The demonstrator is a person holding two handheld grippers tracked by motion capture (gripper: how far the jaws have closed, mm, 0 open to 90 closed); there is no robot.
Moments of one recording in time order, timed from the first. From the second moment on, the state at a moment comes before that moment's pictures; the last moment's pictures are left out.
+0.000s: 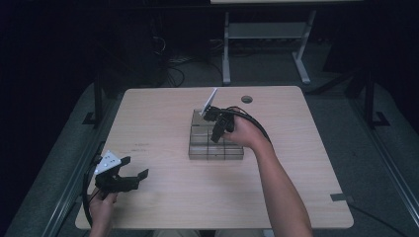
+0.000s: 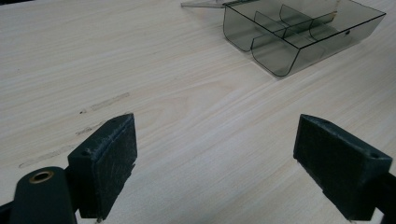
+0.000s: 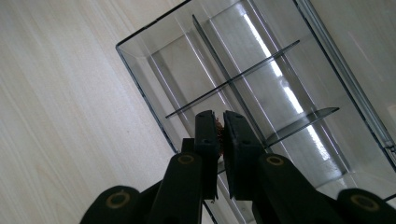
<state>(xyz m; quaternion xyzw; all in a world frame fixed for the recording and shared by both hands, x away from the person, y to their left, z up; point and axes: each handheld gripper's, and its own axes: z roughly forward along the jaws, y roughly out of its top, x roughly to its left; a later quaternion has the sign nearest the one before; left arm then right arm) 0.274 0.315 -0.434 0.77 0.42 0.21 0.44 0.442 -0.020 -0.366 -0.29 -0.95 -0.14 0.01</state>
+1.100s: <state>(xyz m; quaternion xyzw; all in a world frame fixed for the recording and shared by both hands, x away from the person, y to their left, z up) 0.276 0.316 -0.436 0.77 0.42 0.21 0.44 0.449 -0.014 -0.392 -0.29 -0.95 -0.14 0.03</state>
